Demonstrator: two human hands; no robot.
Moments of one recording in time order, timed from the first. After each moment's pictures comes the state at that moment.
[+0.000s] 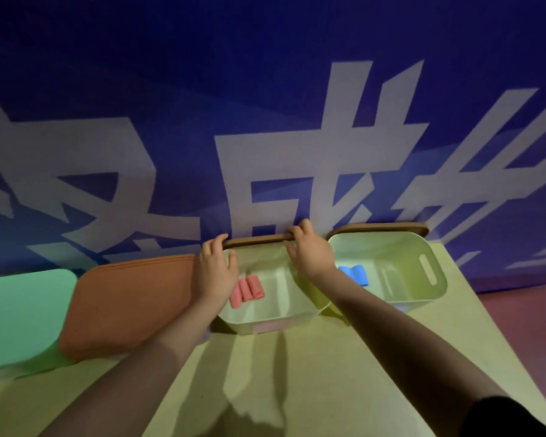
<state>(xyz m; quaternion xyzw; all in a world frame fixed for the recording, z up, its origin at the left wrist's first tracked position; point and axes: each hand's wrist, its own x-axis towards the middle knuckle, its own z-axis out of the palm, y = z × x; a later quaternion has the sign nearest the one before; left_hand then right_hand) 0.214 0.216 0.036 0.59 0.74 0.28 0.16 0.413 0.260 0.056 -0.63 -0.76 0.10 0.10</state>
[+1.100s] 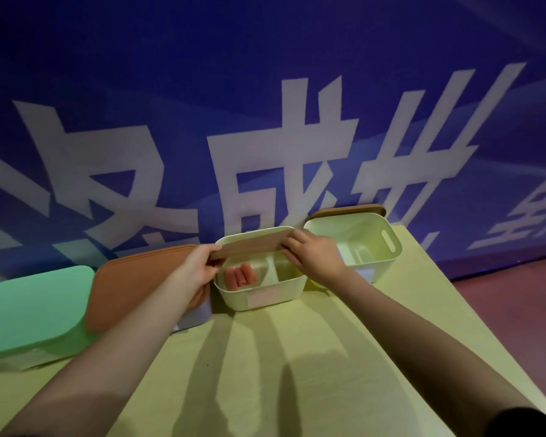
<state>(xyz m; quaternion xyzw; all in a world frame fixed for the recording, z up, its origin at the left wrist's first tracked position) 0.208 0.169 0.112 0.10 0.56 0.47 0.67 0.454 0.144 0.106 -0.43 -0.84 -0.13 0.29</state>
